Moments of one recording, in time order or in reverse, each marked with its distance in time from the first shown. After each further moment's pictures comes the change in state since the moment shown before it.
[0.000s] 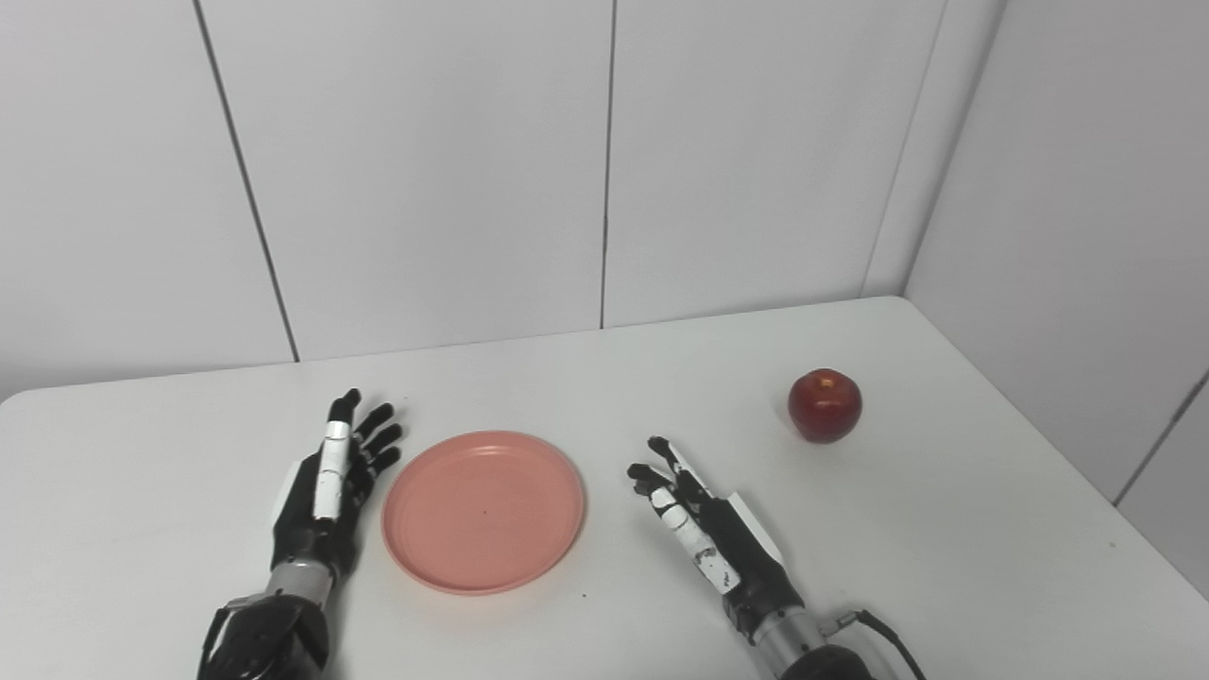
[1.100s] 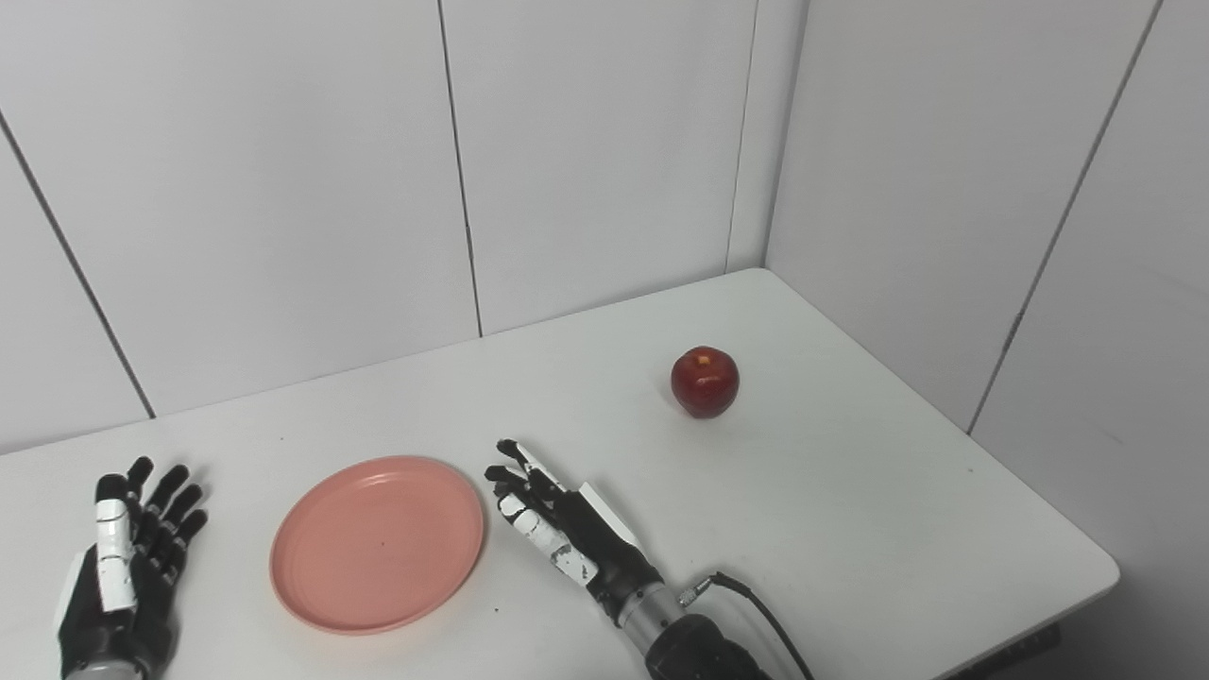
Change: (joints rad) left arm 0.009 0.059 0.053 -0.008 -0.051 0.017 -0.053; right arm -0.058 0.048 0.058 0.087 -0.086 -0.042 -0.052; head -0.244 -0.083
